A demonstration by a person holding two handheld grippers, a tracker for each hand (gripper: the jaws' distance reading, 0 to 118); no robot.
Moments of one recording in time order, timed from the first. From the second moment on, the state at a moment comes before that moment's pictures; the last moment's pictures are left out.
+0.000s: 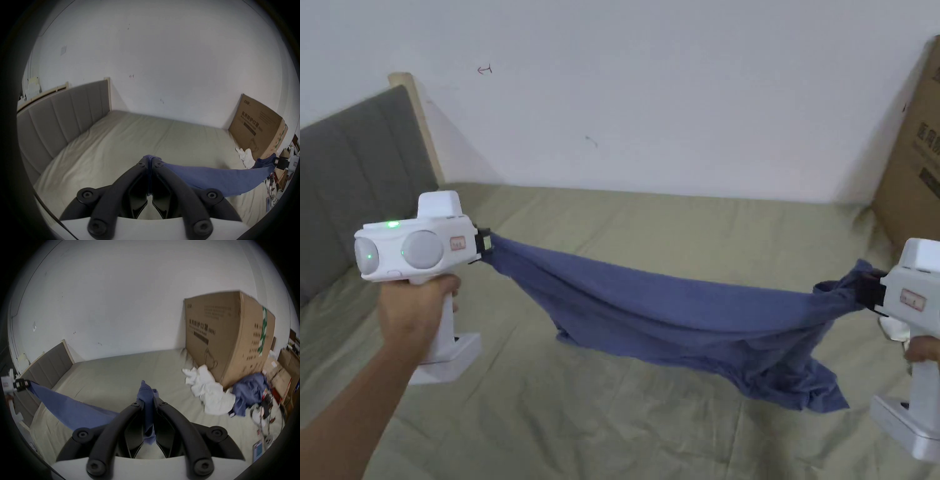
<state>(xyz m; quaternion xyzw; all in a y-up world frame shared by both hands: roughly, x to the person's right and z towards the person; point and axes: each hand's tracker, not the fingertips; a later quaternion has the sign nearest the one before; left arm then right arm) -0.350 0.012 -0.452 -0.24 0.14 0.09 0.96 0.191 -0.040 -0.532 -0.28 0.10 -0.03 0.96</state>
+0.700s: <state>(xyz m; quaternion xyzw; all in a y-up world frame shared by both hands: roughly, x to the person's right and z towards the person) -0.340 -0.166 -0.190 -0.38 0.17 0.13 0.90 0.232 -0.172 -0.263 -0.36 0.07 -0.07 0.93</state>
